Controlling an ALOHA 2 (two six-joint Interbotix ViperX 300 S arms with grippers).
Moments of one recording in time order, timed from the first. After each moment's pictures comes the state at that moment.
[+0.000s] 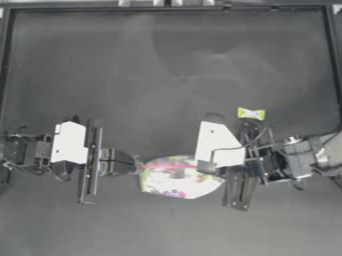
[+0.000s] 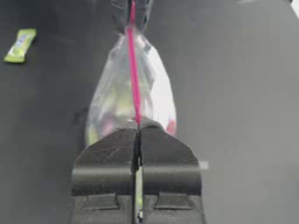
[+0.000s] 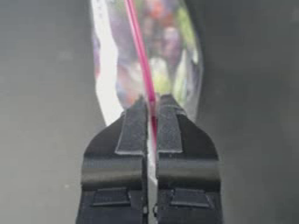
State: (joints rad) left arm -0.09 -0.23 0.96 -0.09 -0.42 0.04; right arm 0.17 -0.13 0.51 -0.25 0.80 0.58
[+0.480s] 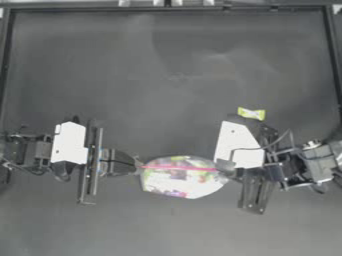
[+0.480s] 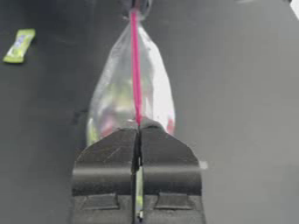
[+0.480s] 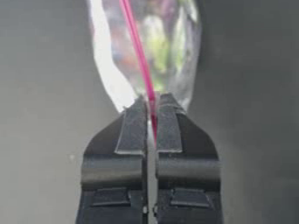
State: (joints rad) left arm -0.09 -0.23 0.96 -0.09 -0.42 0.04; right arm 0.21 -0.21 0.61 -0.25 0.81 0.69
